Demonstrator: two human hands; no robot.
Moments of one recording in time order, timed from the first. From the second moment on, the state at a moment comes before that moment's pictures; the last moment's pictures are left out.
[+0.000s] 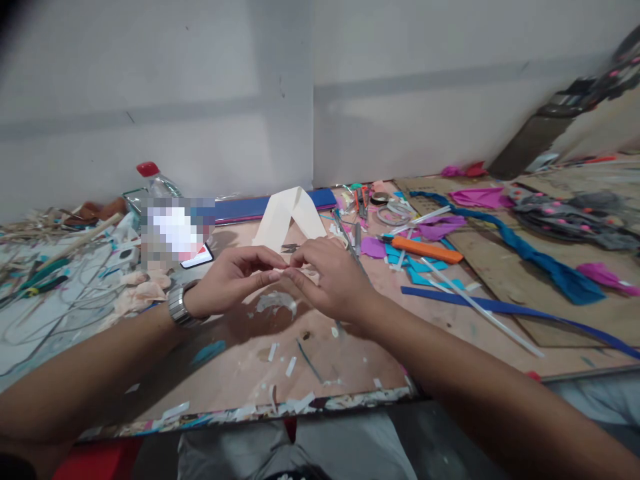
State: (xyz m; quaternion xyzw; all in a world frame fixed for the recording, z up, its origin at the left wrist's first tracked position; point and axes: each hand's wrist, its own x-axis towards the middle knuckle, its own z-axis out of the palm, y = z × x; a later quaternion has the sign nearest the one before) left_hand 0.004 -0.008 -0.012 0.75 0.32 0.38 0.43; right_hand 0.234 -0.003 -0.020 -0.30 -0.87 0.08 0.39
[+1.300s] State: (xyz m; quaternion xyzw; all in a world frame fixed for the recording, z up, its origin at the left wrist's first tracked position) left_hand 0.006 -0.010 -0.012 0.74 0.25 0.38 0.49; right_hand 0.232 -0.004 -0.020 -0.34 -0.83 0.09 0.44
